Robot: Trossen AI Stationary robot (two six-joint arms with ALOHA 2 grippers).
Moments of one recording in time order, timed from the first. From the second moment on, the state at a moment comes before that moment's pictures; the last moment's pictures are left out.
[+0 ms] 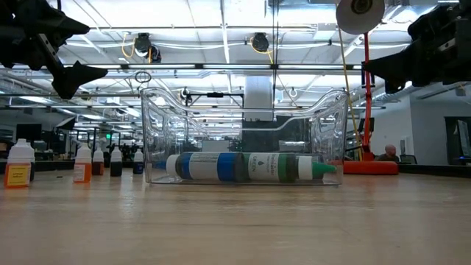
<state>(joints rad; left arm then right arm) -0.21 0.01 0.12 -0.16 -0.23 -0.52 -0.05 0.00 0.02 0.01 0.05 -0.01</state>
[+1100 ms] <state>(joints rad) -0.19 0.08 0.14 -0.21 -0.44 -0.36 -0.05 0.00 0.02 0.01 0.05 -0.01</state>
